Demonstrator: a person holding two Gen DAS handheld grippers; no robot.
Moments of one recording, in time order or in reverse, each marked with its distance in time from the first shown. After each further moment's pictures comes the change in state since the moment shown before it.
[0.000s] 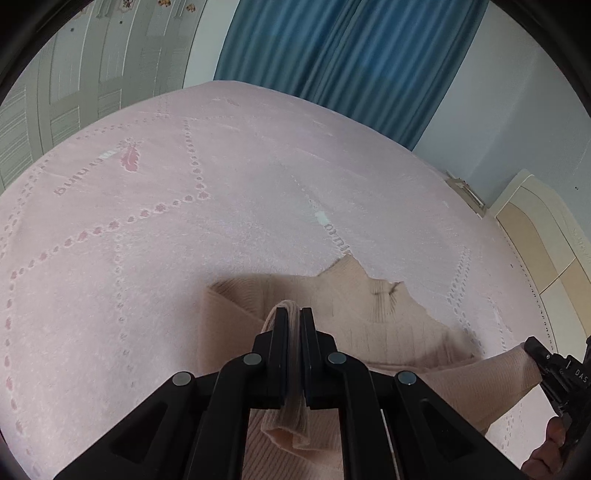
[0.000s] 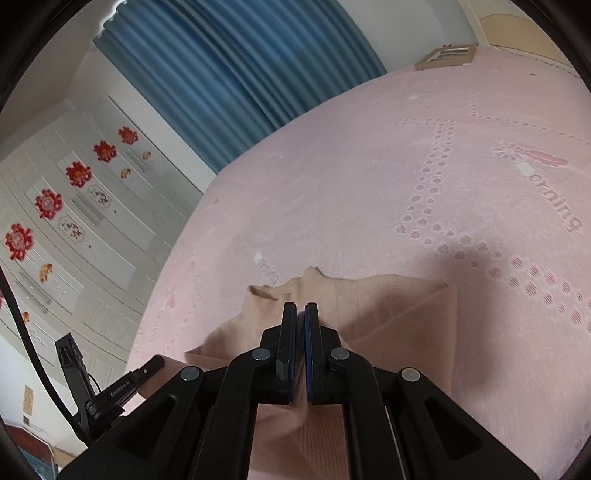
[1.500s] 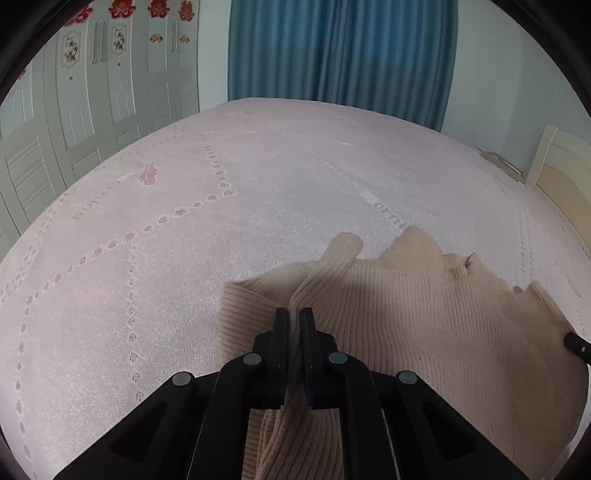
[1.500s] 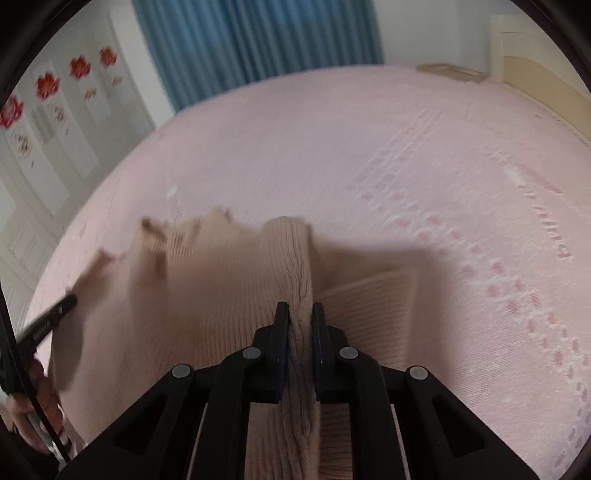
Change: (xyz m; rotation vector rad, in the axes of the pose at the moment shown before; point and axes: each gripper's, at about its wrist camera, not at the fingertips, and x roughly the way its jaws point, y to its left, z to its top) left arm 0.057 0.007 -0.027 0.139 -0.071 0.220; right arm 0.060 -0.046 -0.033 -0.205 0.054 -0.286
